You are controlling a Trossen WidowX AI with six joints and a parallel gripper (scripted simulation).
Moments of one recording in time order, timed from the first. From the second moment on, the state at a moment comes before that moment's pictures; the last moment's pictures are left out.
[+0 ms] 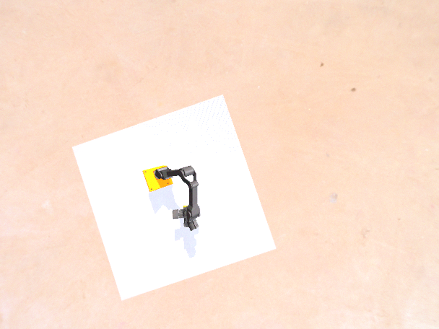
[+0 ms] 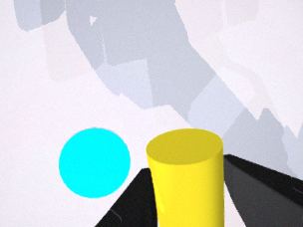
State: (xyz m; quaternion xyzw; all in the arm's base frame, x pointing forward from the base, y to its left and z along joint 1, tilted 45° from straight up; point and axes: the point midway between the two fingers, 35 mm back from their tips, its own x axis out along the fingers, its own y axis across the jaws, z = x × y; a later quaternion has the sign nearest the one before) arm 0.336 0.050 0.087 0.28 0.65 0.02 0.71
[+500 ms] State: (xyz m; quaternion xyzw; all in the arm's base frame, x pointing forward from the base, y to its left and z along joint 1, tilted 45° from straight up) arm 0.337 0.052 0.081 0.26 0.62 -0.01 0.74
